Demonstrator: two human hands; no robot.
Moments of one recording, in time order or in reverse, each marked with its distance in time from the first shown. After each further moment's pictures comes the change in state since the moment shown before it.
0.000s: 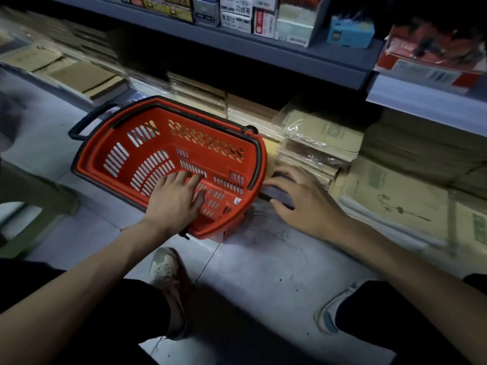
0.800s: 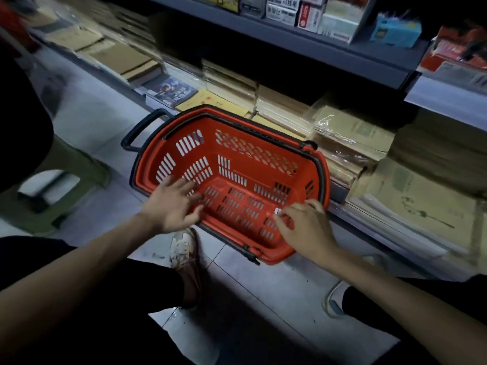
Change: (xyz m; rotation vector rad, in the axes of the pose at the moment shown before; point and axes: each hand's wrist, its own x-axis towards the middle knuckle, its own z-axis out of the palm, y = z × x) left_hand -0.063 -0.069 0.024 0.156 -0.062 0.246; right_hand -0.037 -0.020 0.081 -0.210 0.003 0.124
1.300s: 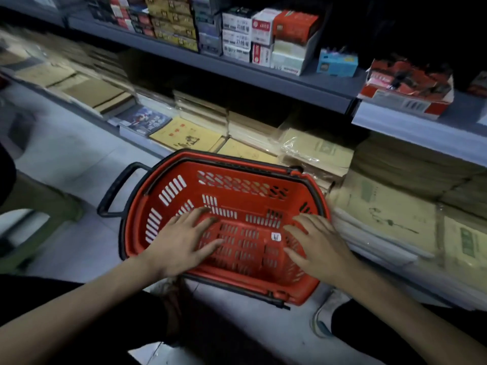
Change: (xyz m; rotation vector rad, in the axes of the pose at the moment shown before) left_hand 0.020 0.075 -0.052 -0.340 -0.042 -0.014; right_hand -0.030 0.063 -0.049 -0.212 -0.013 -0.154
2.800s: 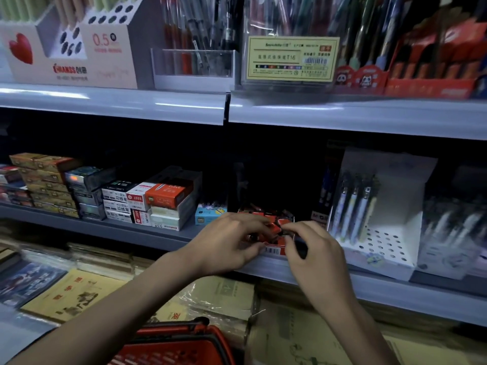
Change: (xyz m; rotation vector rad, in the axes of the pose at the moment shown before) left_hand 0.278 0.222 -0.219 -0.236 0.358 0.688; right_hand 0.047 0.153 -0.216 0.292 0.757 0.475
